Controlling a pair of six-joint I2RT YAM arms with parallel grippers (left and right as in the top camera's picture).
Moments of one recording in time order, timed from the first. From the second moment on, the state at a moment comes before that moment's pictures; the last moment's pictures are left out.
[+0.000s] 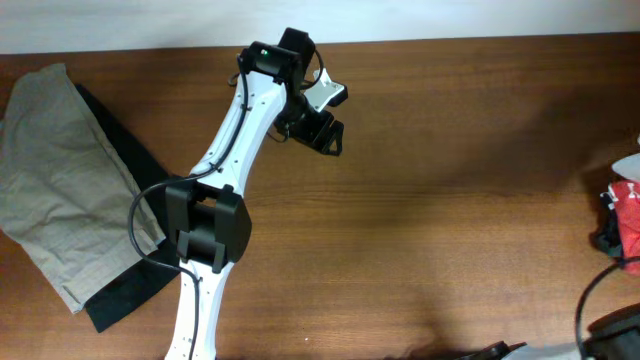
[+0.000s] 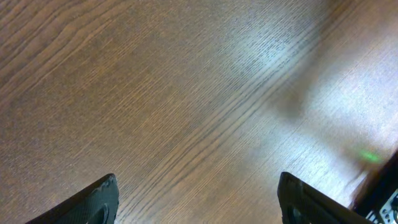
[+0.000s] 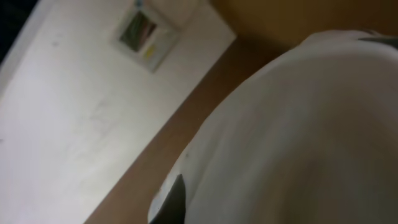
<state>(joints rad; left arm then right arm) -0.38 2.42 2.40 -1.44 0.41 0.27 -1.16 1.74 1.39 -0.25 -0.88 0.29</state>
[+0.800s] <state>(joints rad) -0.33 2.43 2.50 -1.62 0.35 0.27 -1.17 1.95 1.55 -0.76 -0.49 0.24</state>
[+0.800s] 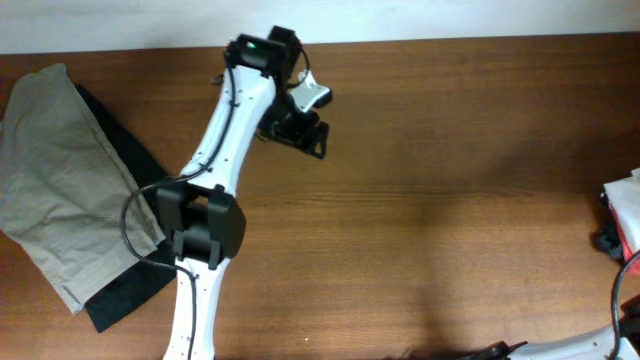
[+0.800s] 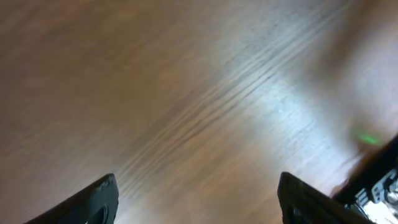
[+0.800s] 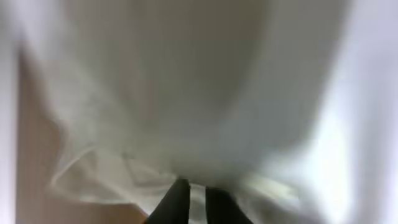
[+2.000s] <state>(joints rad) -0.11 1.60 1.85 -1.50 -0.15 -0.05 0.00 0.99 1.36 -0.71 -0.09 -0.04</state>
